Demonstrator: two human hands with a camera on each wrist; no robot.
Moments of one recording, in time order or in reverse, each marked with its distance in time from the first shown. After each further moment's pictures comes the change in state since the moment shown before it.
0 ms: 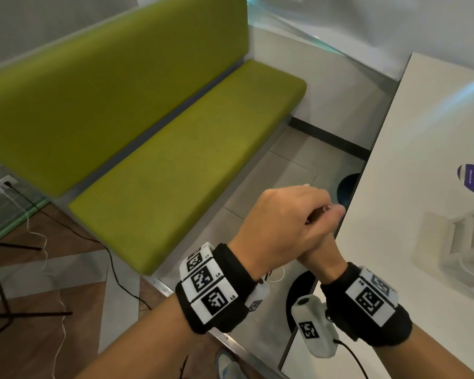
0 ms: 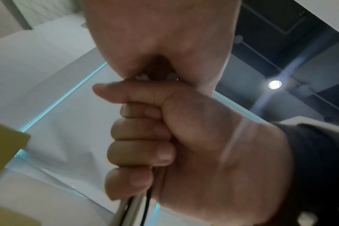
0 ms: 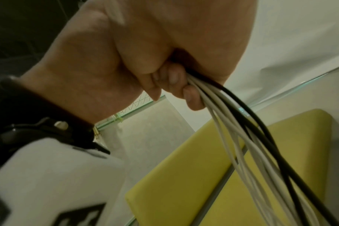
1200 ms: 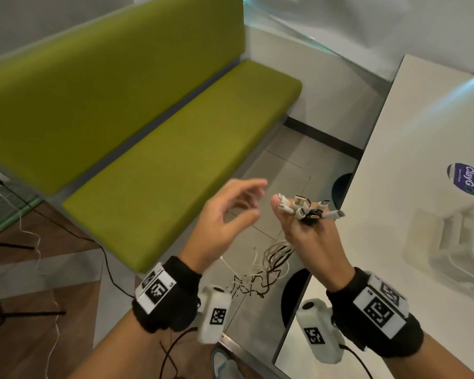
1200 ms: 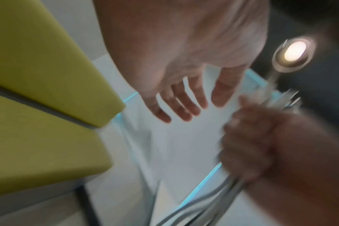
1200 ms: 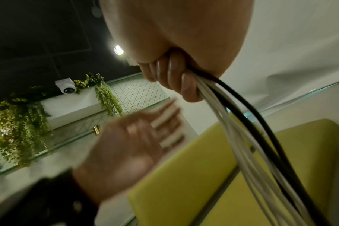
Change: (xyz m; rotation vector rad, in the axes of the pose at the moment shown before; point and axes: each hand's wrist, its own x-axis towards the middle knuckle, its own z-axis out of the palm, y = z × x) left_hand -0.054 -0.059 -0.021 -0.605 0.025 -0.283; right_hand -0.006 -0.010 -0.015 0.294 -0.046 0.136
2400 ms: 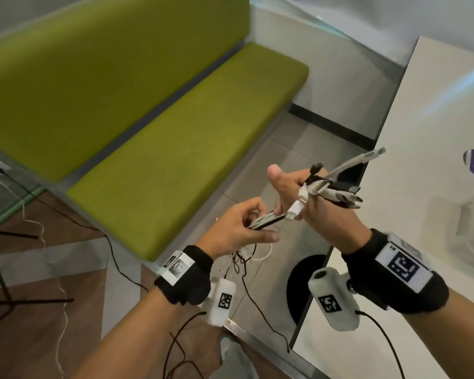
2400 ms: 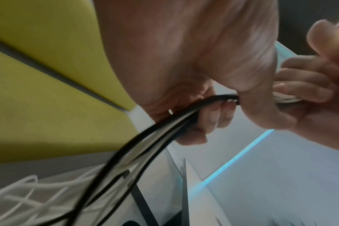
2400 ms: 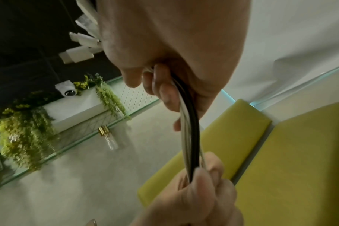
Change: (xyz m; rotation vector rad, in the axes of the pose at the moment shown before) left_hand -0.018 -0.057 -0.012 -0.096 -0.214 -0.418; right_hand 0.027 -0.012 0.014 -0.408 -0.307 0.228
